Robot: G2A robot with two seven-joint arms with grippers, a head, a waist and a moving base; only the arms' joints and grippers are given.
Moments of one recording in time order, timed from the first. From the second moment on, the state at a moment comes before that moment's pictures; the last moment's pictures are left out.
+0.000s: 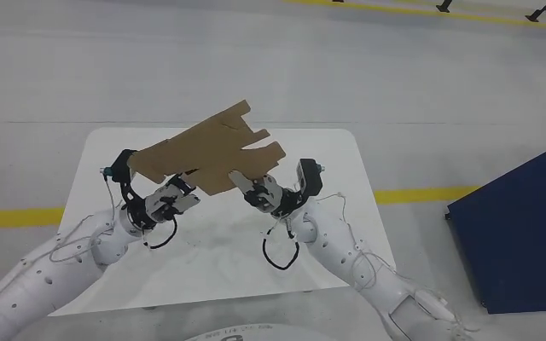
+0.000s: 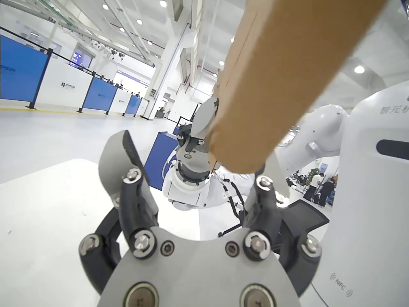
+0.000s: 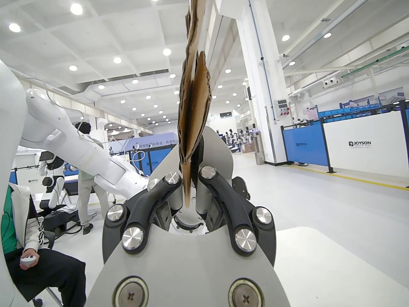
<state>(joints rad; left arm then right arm) 0.99 -0.89 -0.45 -1.46 0.47 -1.01 0.65 -1.29 -1.09 0.88 -1.54 -0.95 -0.91 -0.79</state>
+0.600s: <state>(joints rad) 0.99 -0.94 -0.47 -1.43 0.53 -1.01 0.66 -1.30 -1.12 0.91 -1.54 -0.92 -0.93 -0.72</state>
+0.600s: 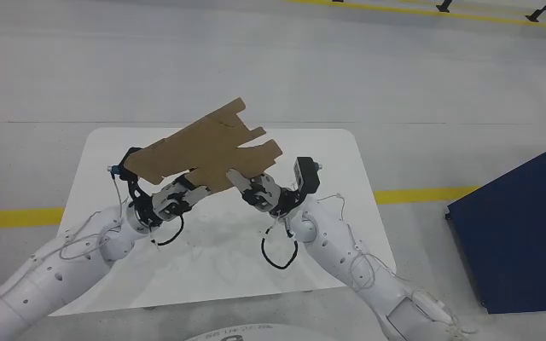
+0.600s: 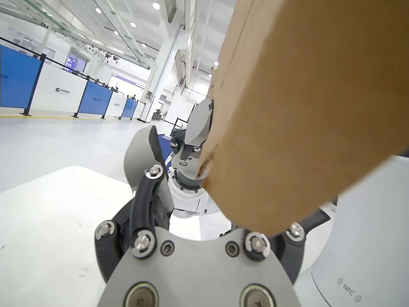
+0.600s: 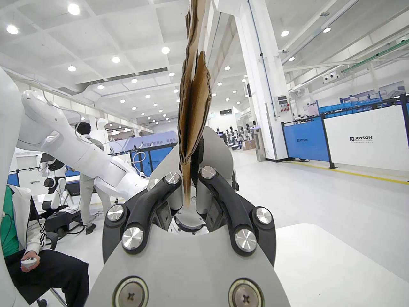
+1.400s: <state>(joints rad) 1.02 -0.95 -0.56 -1.39 0.64 -1.01 0.71 -1.30 -1.15 0.93 -1.51 -0.82 -0.98 -0.63</state>
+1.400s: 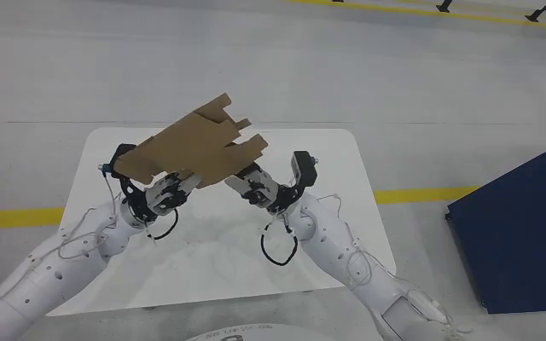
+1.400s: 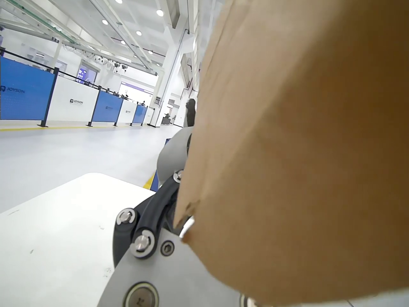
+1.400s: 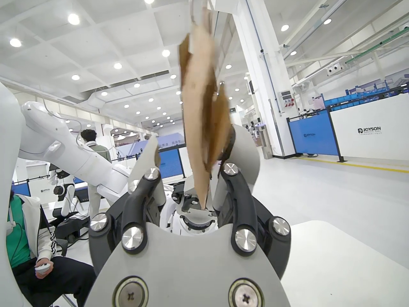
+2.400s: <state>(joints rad) 1.20 -0.92 -0.90 -1.51 1.08 -0.50 0.64 -1.30 -1.17 0.97 -1.49 -0.62 -0.97 -0.39</state>
